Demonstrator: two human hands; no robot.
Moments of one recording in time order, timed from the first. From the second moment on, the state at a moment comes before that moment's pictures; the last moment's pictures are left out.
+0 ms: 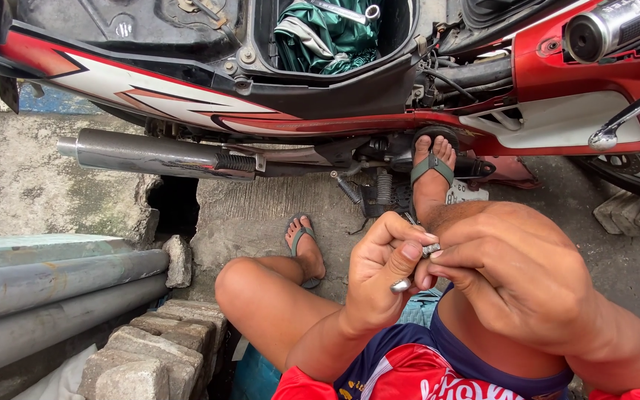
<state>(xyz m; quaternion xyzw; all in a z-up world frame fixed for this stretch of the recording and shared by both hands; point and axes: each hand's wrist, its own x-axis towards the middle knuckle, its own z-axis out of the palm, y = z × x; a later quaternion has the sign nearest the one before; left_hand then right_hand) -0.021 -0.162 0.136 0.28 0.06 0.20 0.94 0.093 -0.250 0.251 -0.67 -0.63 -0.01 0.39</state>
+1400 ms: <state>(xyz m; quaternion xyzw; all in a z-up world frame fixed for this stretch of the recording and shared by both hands) -0.013 -0.164 0.133 0.11 -0.02 0.12 0.99 0.100 -0.265 0.250 -0.69 -0.57 0.05 0.43</state>
